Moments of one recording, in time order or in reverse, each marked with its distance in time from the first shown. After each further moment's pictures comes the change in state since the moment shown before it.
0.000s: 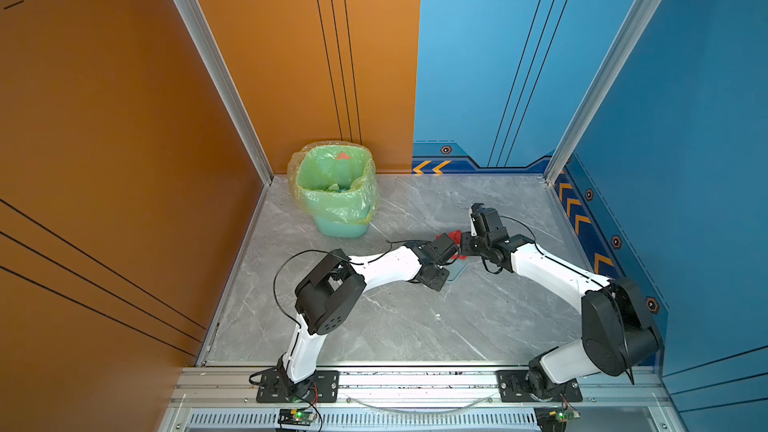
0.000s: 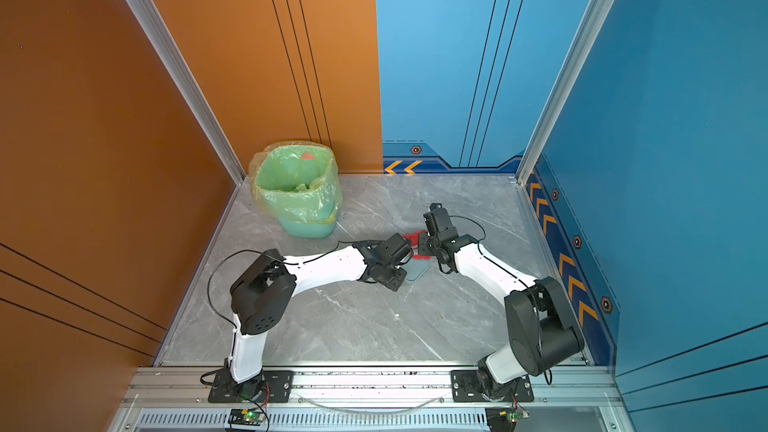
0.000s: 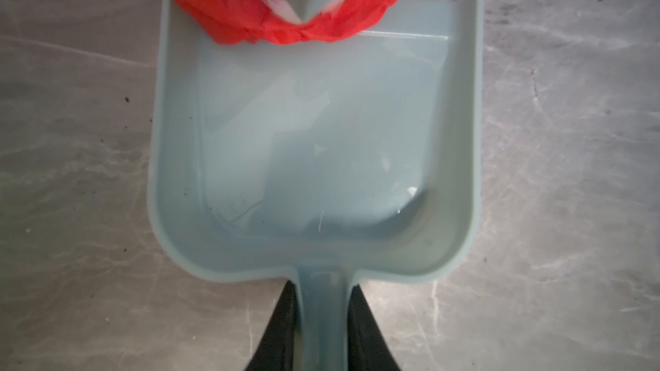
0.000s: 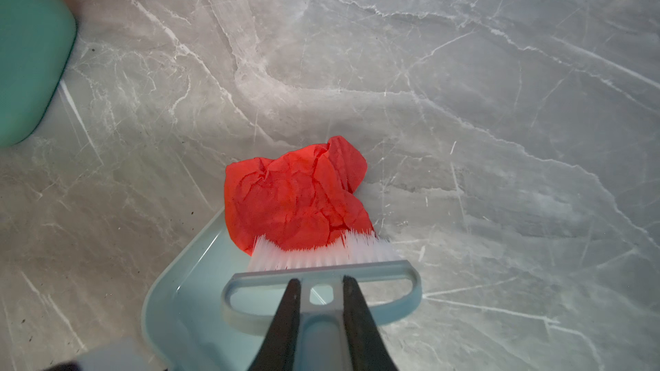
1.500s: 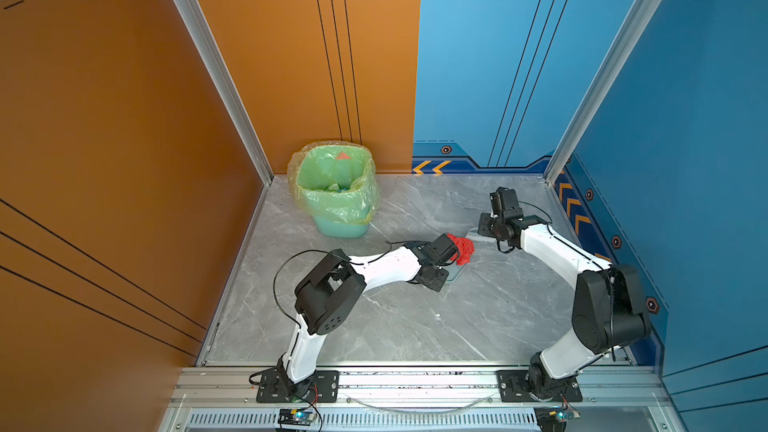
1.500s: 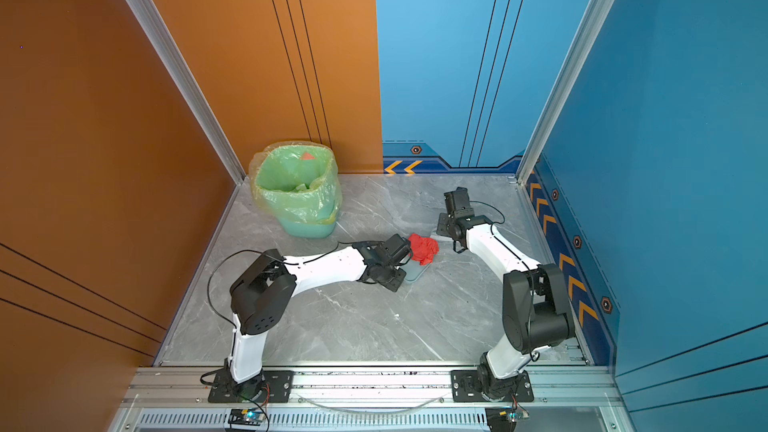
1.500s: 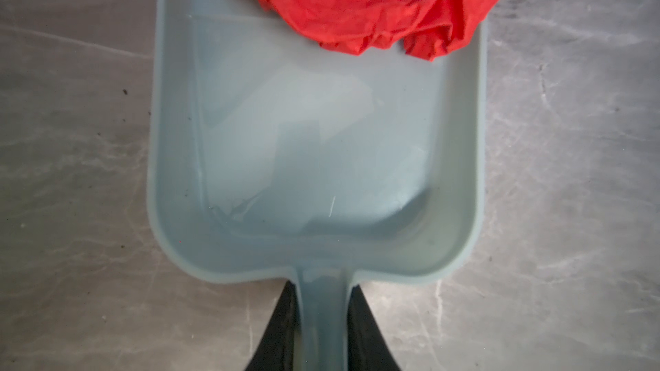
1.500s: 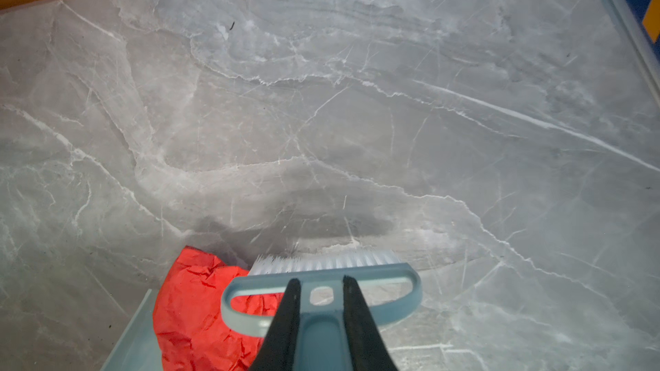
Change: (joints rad) left arm 0.000 -0.002 -0.011 0.006 0.000 -0.008; right arm -0.171 0.130 0.188 -0.076 0.068 0.026
